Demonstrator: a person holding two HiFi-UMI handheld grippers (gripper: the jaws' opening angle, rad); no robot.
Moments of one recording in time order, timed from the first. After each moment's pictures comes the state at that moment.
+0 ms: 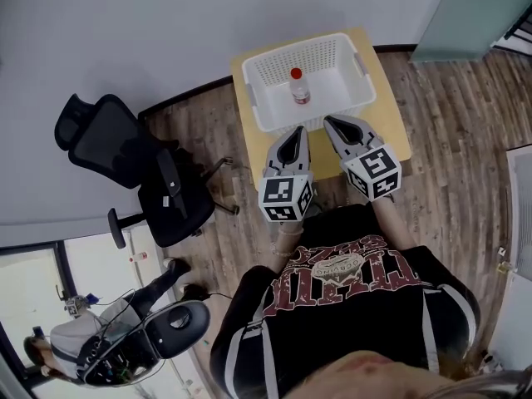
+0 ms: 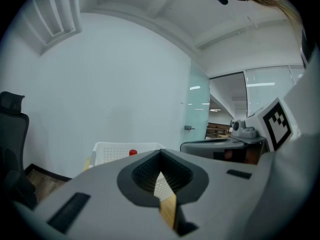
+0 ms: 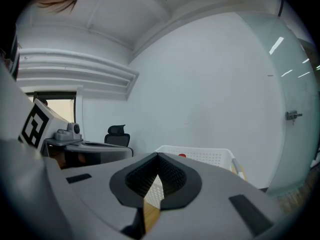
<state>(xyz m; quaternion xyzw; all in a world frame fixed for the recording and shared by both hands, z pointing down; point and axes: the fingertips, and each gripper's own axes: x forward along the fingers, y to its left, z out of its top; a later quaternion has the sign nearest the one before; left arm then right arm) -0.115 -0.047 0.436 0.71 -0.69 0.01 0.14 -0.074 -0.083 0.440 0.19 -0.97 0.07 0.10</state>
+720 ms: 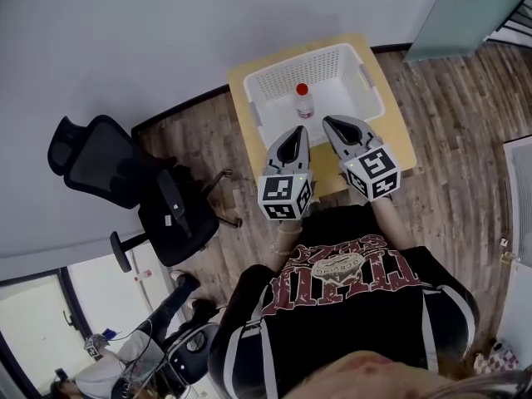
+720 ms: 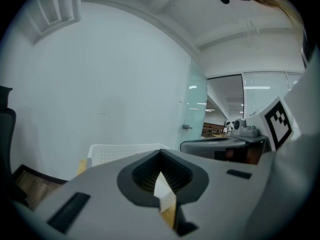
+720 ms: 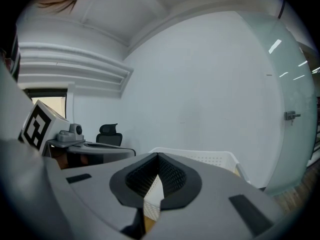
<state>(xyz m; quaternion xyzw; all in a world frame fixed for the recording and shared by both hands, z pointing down) -0.163 -0.096 0.448 0.73 -0.66 0.01 0.16 -0.121 -0.126 0.448 0.22 -0.97 0.07 0.11</state>
